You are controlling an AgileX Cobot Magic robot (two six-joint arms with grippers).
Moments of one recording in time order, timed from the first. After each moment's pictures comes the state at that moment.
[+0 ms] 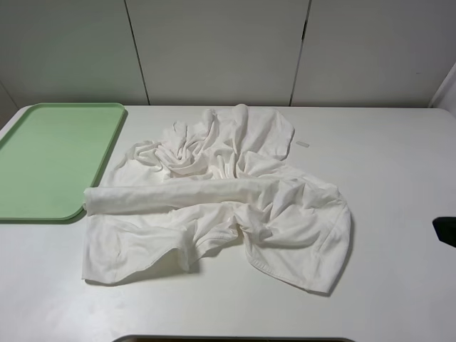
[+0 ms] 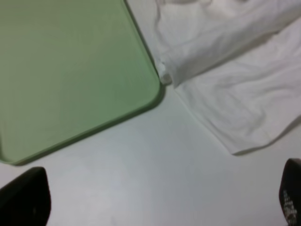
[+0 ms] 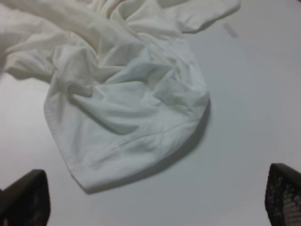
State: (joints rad) left arm -0.26 0.21 -0.59 0.08 1.05 0.16; right arm 0.18 0.39 -0.57 0.24 1.00 -0.50
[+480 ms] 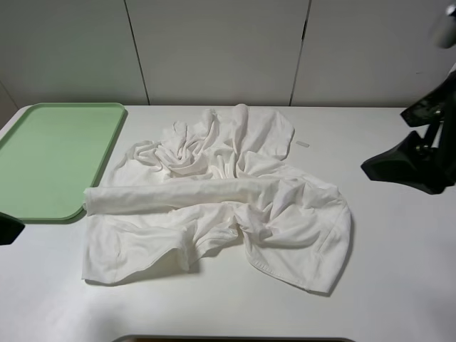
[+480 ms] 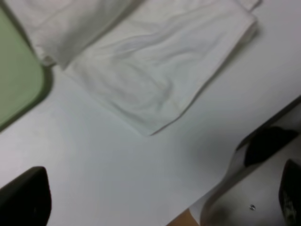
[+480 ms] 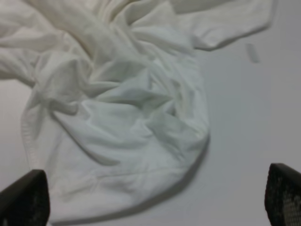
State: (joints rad) left arm -0.27 0.73 -0.71 -0.15 1.03 0.36; right arm 0.24 0.89 -0.75 0.26 0.84 -0.69
